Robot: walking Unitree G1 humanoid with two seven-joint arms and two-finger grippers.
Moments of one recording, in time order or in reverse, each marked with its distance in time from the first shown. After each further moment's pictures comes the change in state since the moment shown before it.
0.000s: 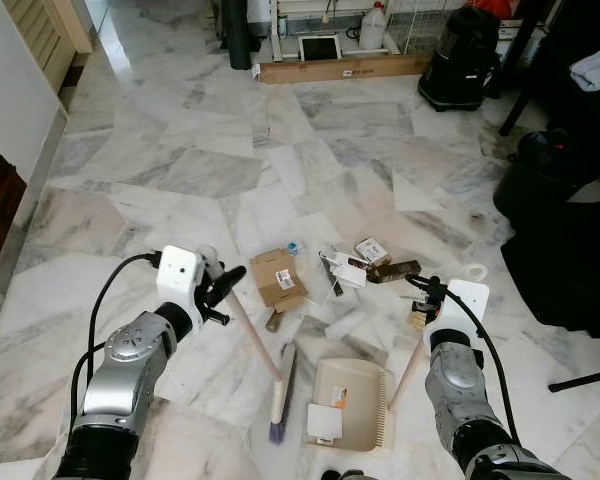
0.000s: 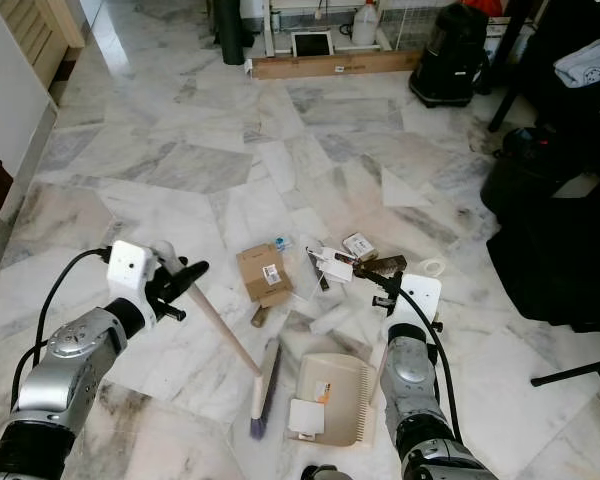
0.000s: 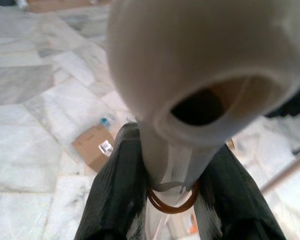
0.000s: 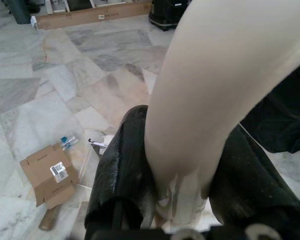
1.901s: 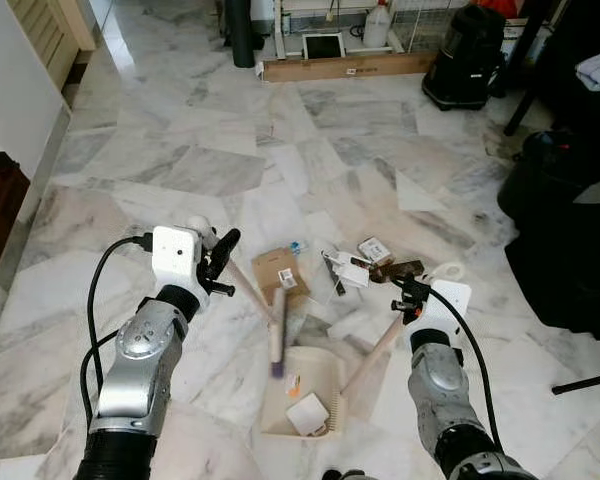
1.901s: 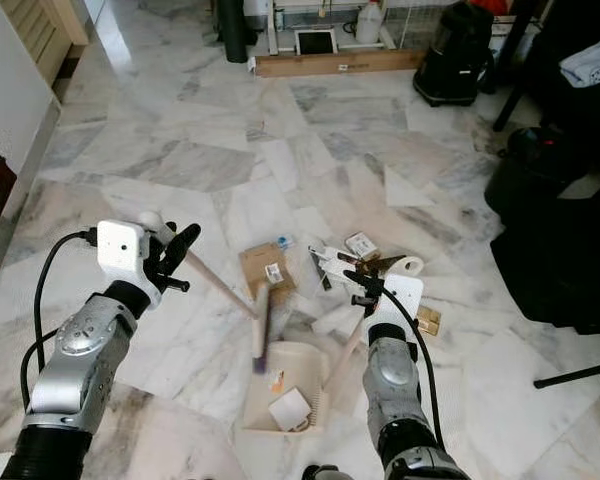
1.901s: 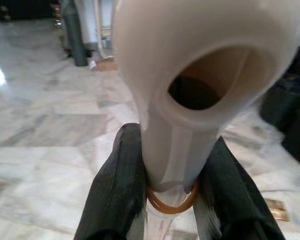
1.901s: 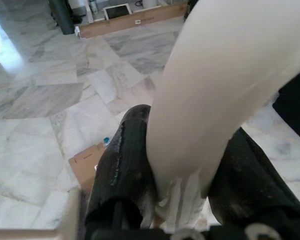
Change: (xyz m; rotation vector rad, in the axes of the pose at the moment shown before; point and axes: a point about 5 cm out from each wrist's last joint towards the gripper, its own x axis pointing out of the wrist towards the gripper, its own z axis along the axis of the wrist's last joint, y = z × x) left arm -0.002 -0.001 0.034 0.018 -0.250 0.279; right arm -0.006 0.019 0.006 0.075 -0.048 0.121
